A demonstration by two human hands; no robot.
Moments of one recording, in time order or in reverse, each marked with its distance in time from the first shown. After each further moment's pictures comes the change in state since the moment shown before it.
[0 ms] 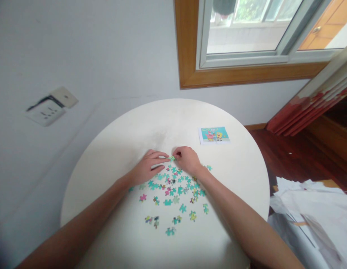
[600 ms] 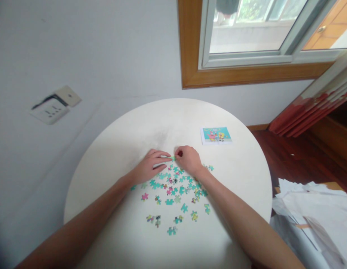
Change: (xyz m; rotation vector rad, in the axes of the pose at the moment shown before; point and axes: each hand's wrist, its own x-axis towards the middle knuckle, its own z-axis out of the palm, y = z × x) left_hand 0.000 0.002 -0.001 -0.010 0.005 -0.002; right_hand -0.002 -0.009 0.000 -0.040 0.033 0.076
